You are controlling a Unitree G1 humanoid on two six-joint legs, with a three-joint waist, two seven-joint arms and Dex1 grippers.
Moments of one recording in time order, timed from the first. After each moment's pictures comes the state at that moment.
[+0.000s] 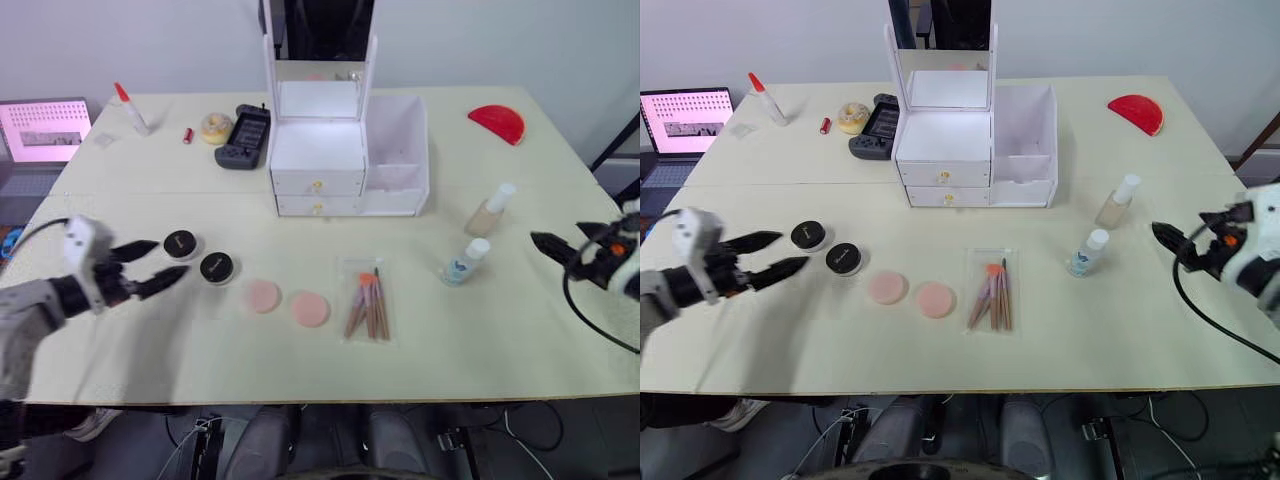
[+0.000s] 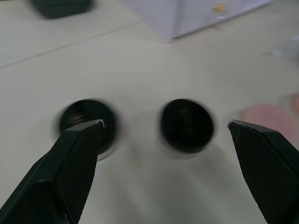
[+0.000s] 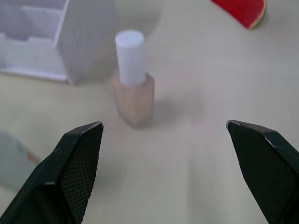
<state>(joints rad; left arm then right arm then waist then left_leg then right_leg) -0.08 0.82 0.29 -0.16 -0.58 0.56 -0.97 -0.16 -0.82 -0.58 -0.21 0.57 0.85 0.52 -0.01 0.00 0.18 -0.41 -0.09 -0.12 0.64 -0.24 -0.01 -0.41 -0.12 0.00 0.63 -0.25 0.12</state>
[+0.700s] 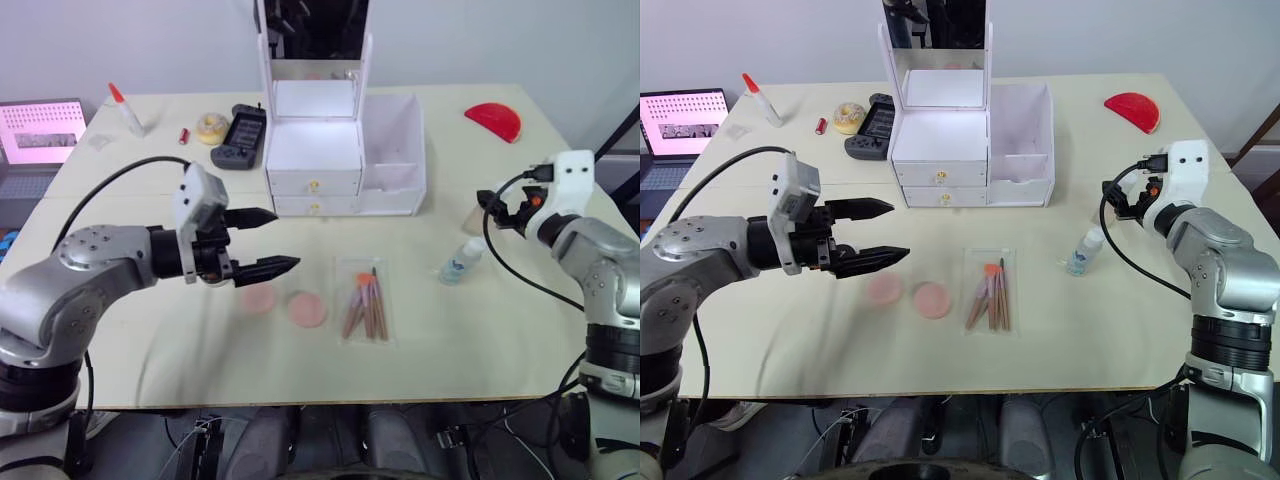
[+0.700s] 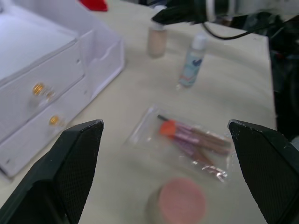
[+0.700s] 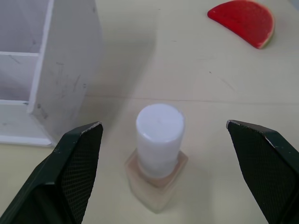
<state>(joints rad) -0.43 0.78 0.13 -0.53 -0.85 0.91 -0.82 -0.48 -0.67 -0.32 0.02 0.40 0.79 0.30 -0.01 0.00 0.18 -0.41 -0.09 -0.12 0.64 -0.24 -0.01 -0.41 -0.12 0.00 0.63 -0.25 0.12</state>
